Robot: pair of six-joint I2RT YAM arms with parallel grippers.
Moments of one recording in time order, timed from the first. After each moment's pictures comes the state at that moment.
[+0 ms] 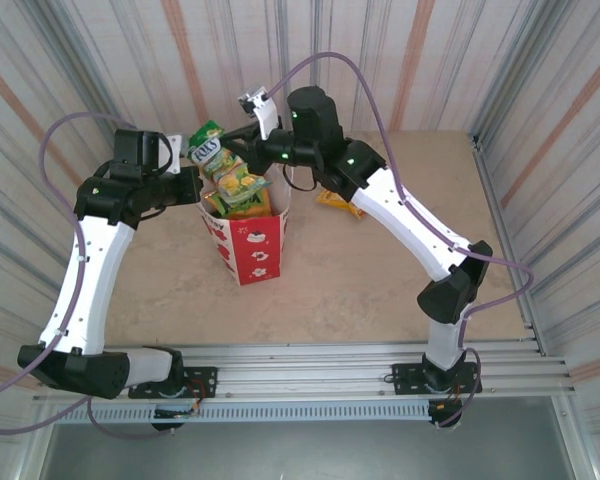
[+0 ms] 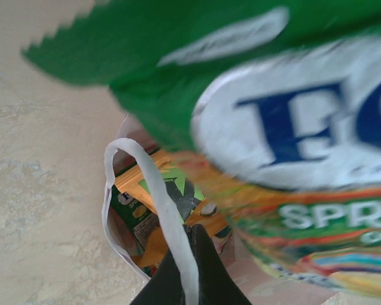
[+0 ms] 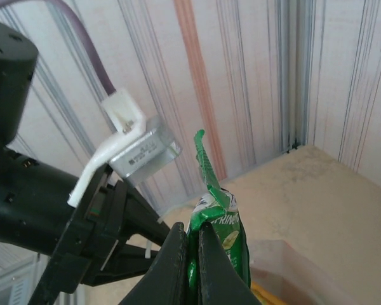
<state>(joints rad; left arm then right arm) -0.18 1.29 1.59 -1.05 0.19 -0.23 0.81 1.86 2.11 -0.44 -0.39 0.16</state>
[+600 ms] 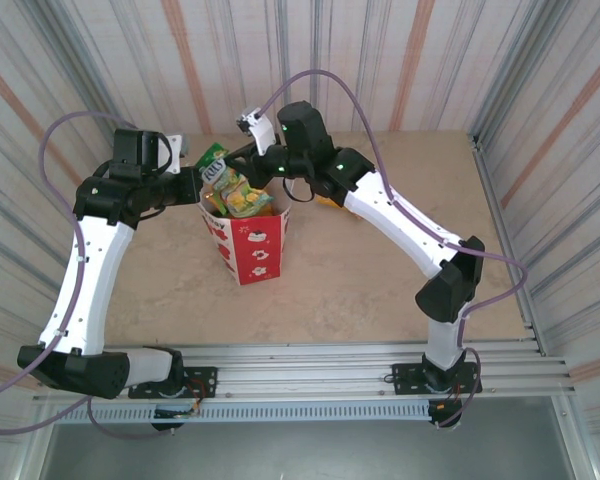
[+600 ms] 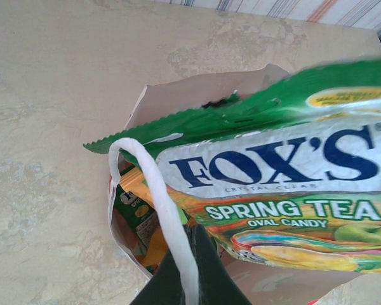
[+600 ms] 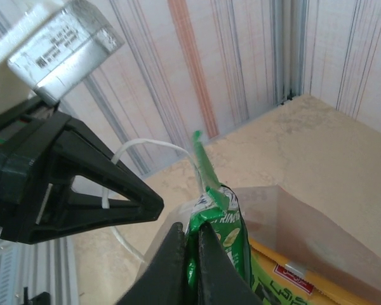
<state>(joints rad) -0.18 1.29 1.60 -1.06 0.19 -0.21 0.81 1.88 2.02 -0.47 -0.37 0.13</state>
